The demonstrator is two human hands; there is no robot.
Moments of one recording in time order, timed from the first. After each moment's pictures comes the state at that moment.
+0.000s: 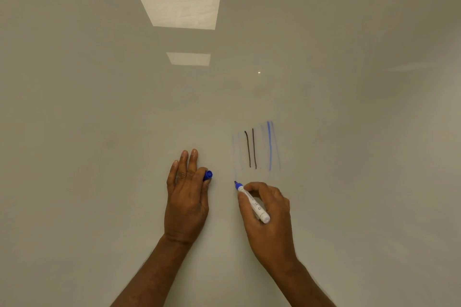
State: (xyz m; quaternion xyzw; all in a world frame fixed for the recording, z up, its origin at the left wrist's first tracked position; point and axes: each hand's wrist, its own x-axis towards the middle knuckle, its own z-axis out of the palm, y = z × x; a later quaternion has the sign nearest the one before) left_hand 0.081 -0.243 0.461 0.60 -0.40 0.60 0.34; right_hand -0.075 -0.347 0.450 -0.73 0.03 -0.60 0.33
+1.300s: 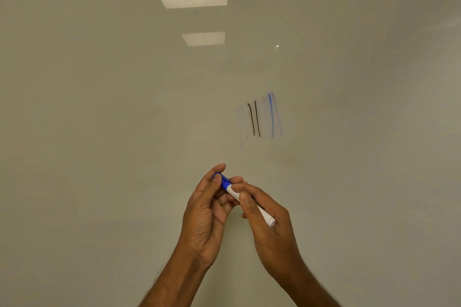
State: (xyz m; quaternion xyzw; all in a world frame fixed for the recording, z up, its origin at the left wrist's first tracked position) left_hand -0.093 -0.185 0.451 0.36 -0.22 -0.16 0.89; right_hand -0.172 -0.274 0.428 -0.67 -0.08 -0.42 0.61
